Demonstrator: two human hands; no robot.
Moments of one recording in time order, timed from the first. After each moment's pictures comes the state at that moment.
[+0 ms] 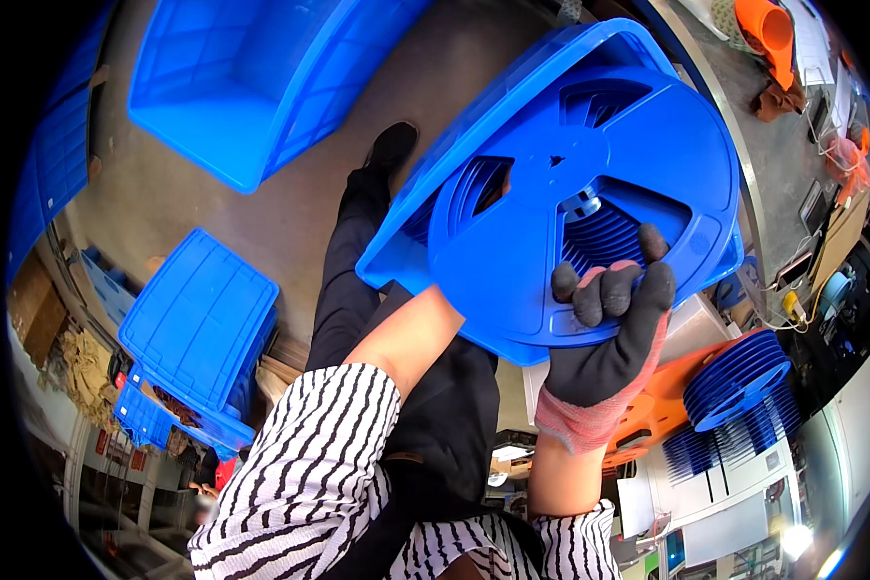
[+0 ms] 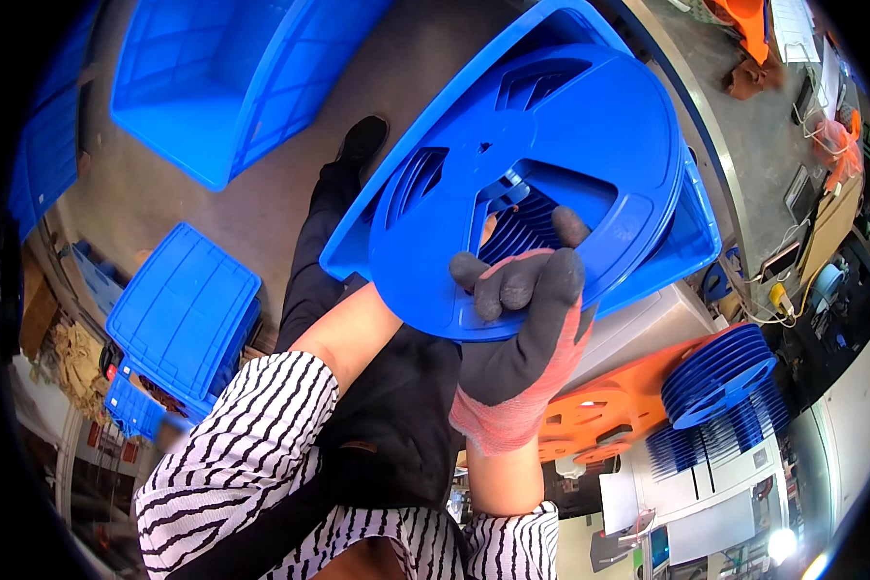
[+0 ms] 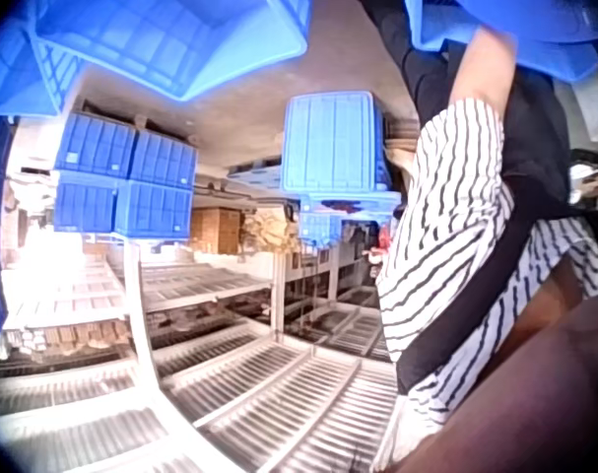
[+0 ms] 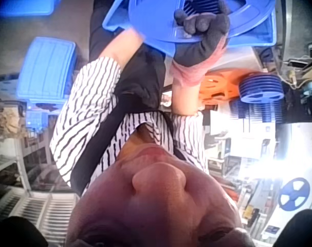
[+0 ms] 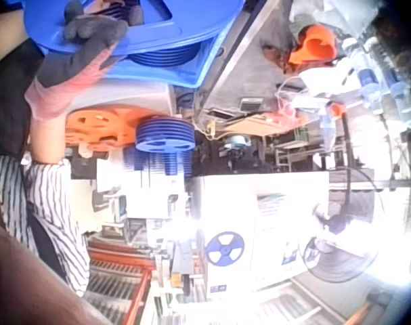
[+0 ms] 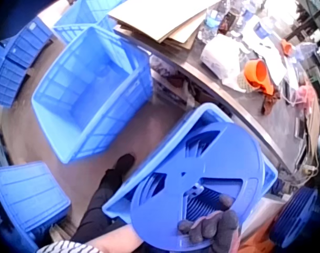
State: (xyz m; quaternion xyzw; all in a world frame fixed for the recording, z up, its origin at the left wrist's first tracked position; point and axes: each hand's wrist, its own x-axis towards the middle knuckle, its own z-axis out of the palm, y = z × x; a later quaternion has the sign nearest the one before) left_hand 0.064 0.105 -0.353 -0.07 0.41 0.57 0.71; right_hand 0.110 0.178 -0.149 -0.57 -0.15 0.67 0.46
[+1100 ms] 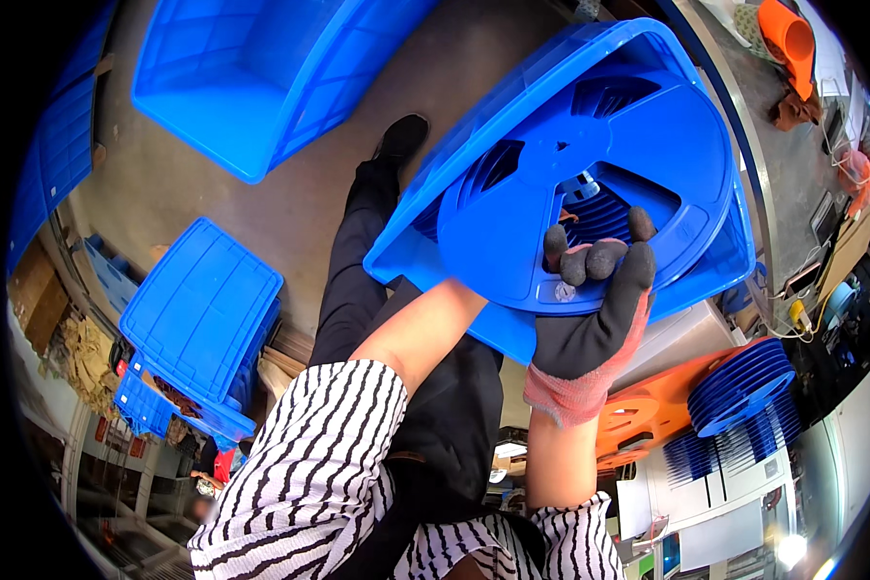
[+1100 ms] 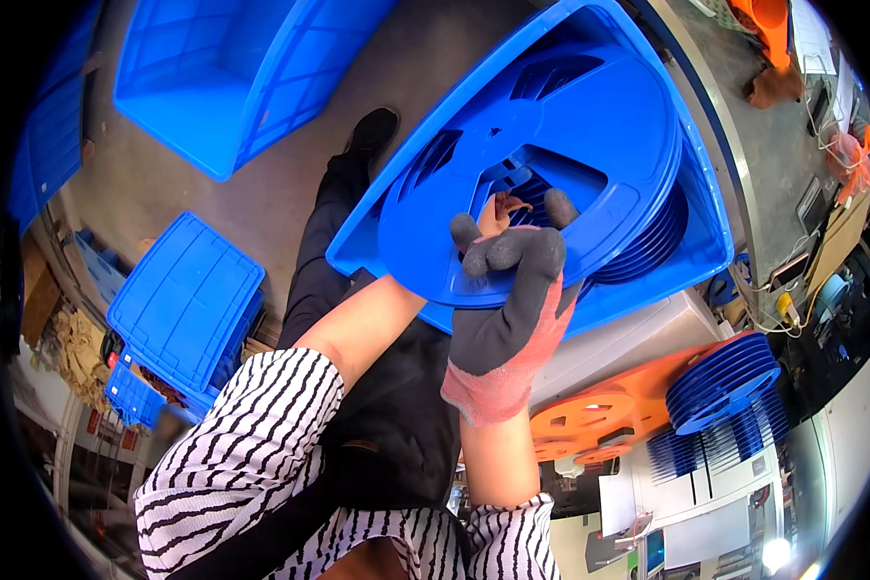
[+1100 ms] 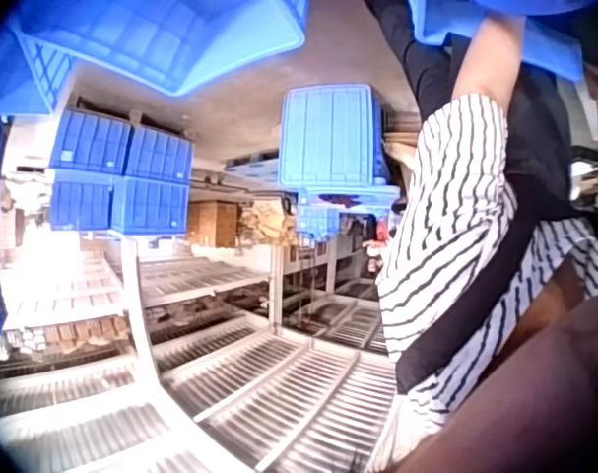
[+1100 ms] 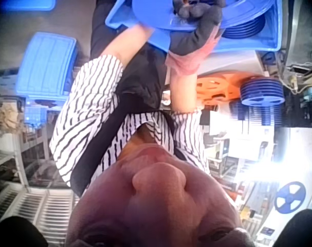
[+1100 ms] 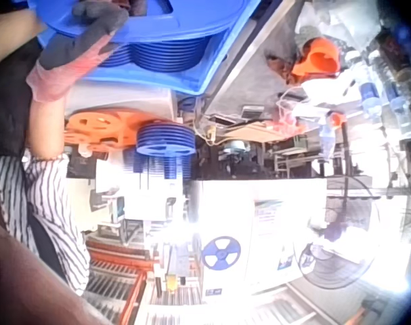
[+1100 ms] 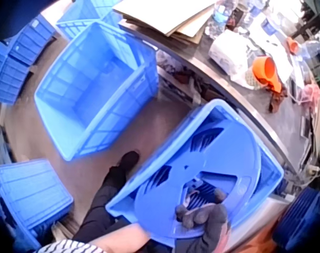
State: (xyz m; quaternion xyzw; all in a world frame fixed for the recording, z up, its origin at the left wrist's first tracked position) left_hand 0.091 0.061 -0.419 -0.03 0.30 0.61 0.73; right_hand 0.095 0.160 -0.187 -0.56 -0.24 0.65 0.45
